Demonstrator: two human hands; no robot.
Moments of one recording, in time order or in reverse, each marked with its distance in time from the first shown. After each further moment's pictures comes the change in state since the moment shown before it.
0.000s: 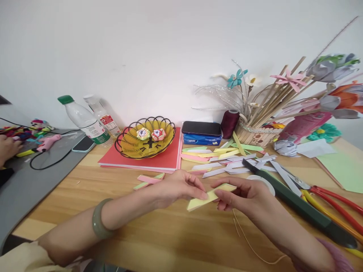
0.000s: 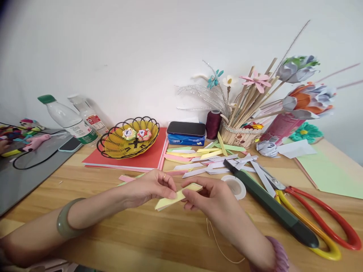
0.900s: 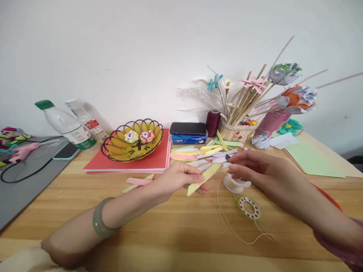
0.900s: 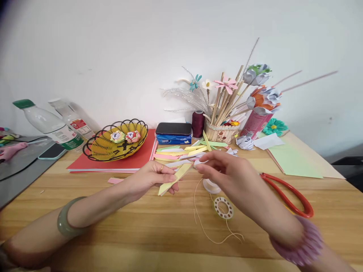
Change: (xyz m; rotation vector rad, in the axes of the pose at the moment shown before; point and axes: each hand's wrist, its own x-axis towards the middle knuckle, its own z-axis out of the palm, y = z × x) left_hand 0.011 0.016 0.023 0.024 -0.012 0.086; right_hand -0.019 0.000 -0.055 -0.310 0.277 -0.152
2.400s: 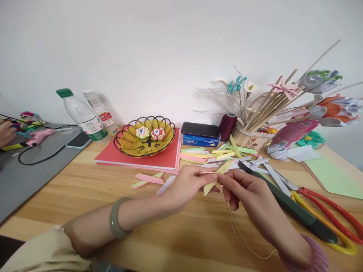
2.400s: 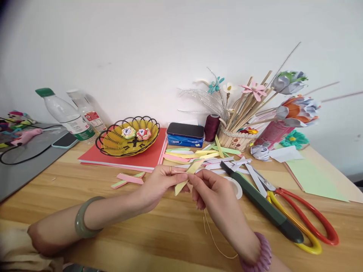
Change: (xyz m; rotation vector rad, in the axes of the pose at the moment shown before) left_hand 0.000 -0.013 0.012 -0.237 0.178 0.202; right_hand 0.002 -0.020 0.058 0.315 -0.077 0.152
